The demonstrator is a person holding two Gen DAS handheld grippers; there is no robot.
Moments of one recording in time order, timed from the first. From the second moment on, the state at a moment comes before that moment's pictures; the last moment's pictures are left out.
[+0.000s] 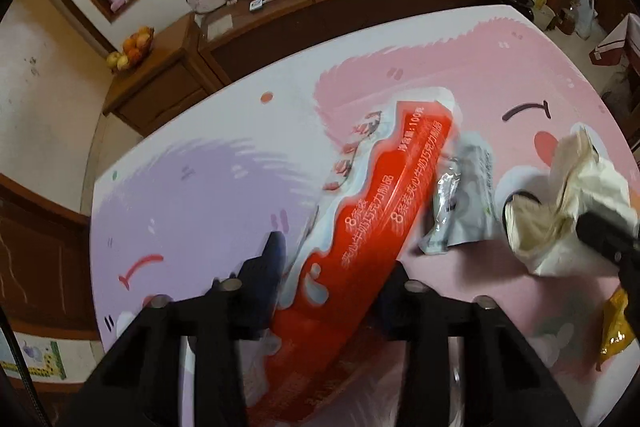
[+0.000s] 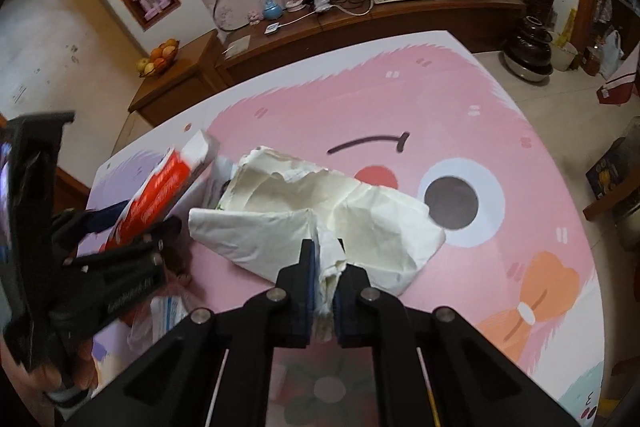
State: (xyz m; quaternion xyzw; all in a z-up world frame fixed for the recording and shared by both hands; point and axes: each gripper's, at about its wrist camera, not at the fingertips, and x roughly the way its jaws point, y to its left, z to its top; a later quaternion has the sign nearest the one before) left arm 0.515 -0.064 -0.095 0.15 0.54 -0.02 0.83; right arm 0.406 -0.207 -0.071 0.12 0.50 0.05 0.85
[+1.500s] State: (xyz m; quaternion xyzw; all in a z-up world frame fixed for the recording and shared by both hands) left arm 0.059 -0.013 0.032 0.03 0.47 -0.19 0.86; right arm -0.008 -0.218 0.036 0.21 0.39 0.07 0.89
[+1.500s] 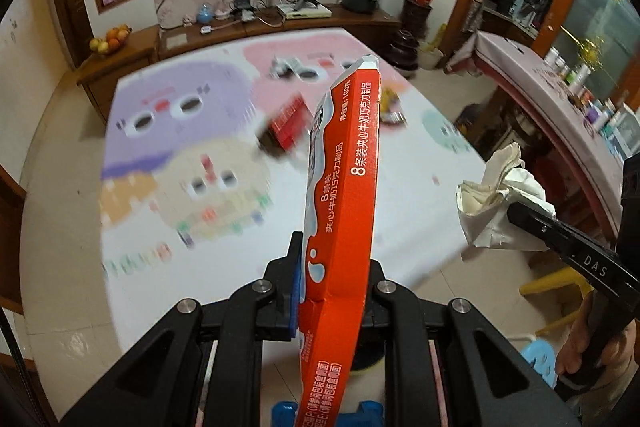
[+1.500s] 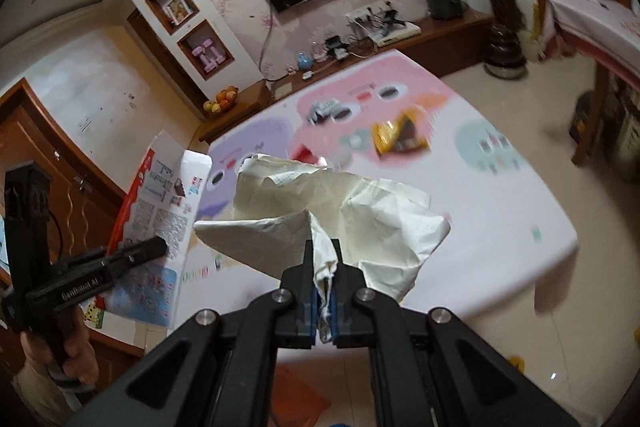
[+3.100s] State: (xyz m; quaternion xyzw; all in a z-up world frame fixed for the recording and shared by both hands) left arm -0.008 -0.166 -0.357 0.24 0.65 -0.22 0.69; right arm -0.093 -0.258 -0.413 0.37 0.65 -0.07 0.66
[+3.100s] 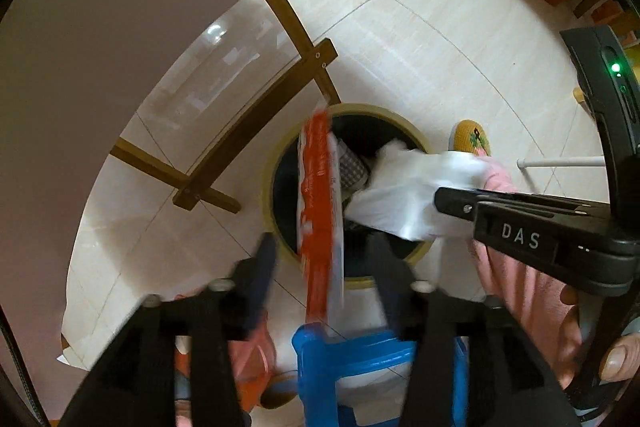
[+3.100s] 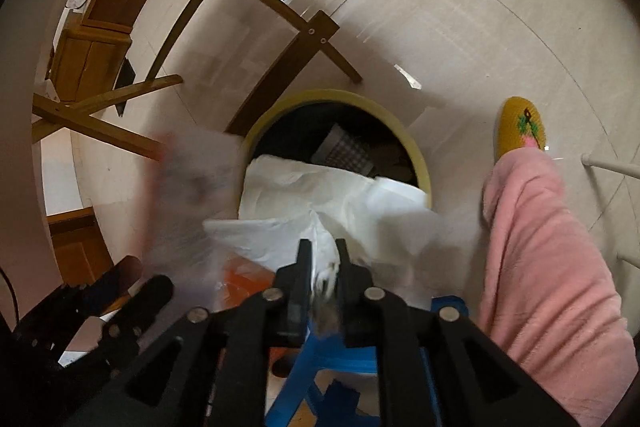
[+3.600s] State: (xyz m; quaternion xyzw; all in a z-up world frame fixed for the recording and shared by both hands) left arm -0.015 -0.143 -0.315 0.22 0.63 -0.22 0.71; right arm -0.094 -0.247 -0.380 0.35 0.63 -0.05 0.69
